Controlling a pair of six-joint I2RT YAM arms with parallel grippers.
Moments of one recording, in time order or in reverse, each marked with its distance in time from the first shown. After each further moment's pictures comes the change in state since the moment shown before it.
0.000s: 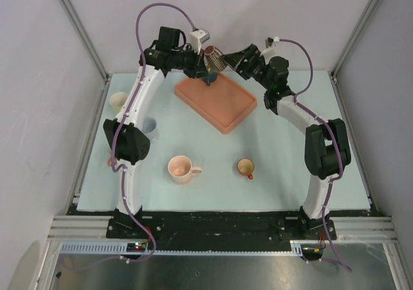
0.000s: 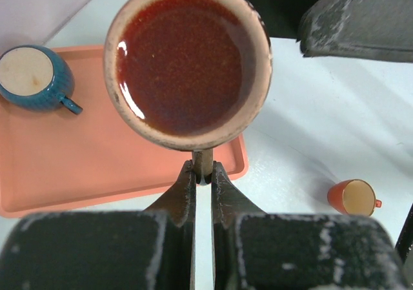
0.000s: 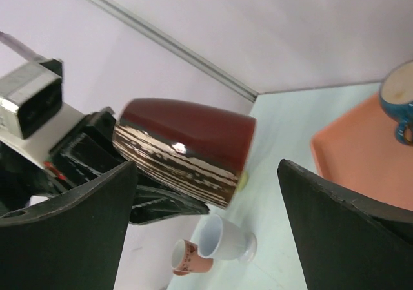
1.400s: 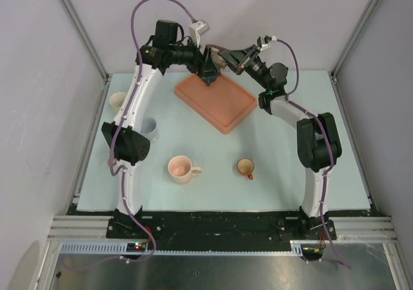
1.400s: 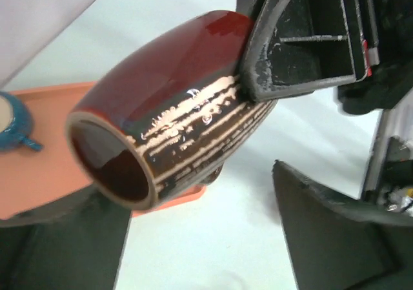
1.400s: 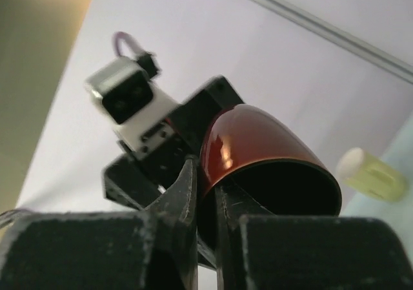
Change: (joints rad) left arm -0.001 -0.006 0.089 -0.002 0.169 -0.095; right arm 0.017 0.147 0.093 0.529 -0.152 0.586
